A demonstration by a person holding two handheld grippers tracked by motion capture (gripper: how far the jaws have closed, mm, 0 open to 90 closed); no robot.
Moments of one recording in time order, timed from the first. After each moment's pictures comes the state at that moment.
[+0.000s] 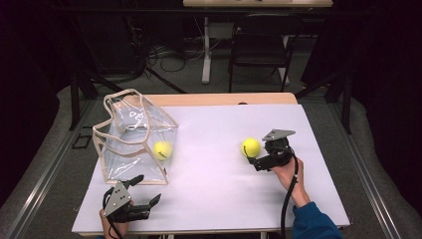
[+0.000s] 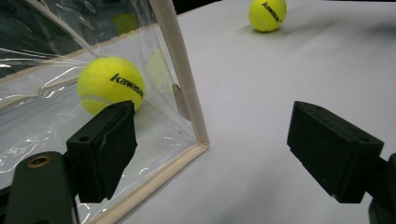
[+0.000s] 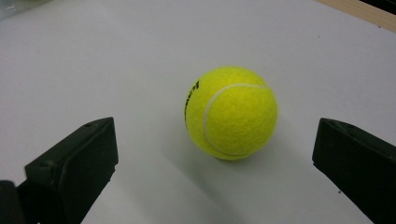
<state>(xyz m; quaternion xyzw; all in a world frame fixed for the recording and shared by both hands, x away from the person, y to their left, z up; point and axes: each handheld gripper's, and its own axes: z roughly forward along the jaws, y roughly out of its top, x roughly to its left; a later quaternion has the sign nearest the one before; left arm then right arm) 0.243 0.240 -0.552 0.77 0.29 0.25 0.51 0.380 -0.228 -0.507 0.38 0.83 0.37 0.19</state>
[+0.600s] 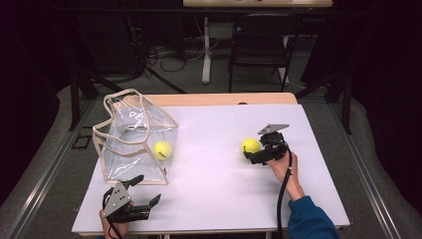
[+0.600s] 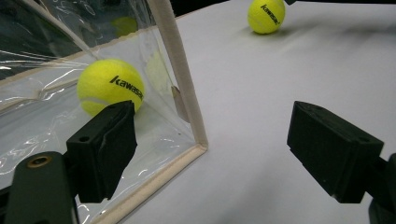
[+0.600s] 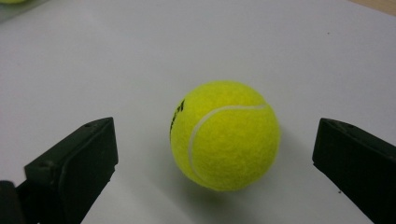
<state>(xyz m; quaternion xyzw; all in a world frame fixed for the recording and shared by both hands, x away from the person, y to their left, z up) 0.242 0.239 -0.552 0.77 0.29 0.25 0.51 0.407 -0.221 -0.516 0.39 0.83 0.36 0.17</state>
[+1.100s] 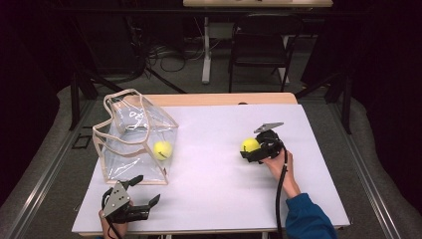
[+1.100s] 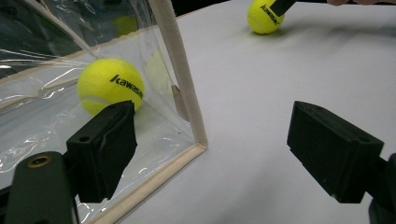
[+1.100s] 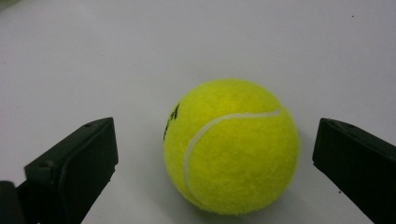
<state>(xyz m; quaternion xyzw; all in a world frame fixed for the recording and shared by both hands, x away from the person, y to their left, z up) 0.241 0.241 -0.552 0.77 0.29 0.25 0.51 0.423 -0.214 -0.530 0.40 0.83 0.36 0.14</state>
